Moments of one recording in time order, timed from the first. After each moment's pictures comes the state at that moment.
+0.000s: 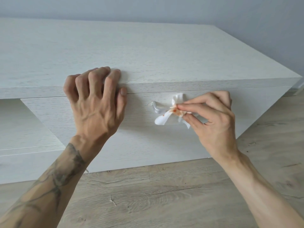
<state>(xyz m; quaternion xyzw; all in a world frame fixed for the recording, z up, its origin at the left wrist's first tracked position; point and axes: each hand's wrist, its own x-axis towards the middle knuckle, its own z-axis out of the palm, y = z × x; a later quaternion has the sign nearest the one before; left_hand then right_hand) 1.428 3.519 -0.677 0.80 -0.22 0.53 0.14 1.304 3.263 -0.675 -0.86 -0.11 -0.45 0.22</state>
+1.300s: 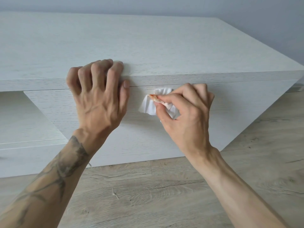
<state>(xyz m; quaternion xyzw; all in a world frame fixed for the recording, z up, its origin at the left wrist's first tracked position) 1.428 3.520 -0.678 0.81 -0.23 0.53 0.14 1.322 3.331 -0.677 -0.83 -0.04 -0.51 0.20</state>
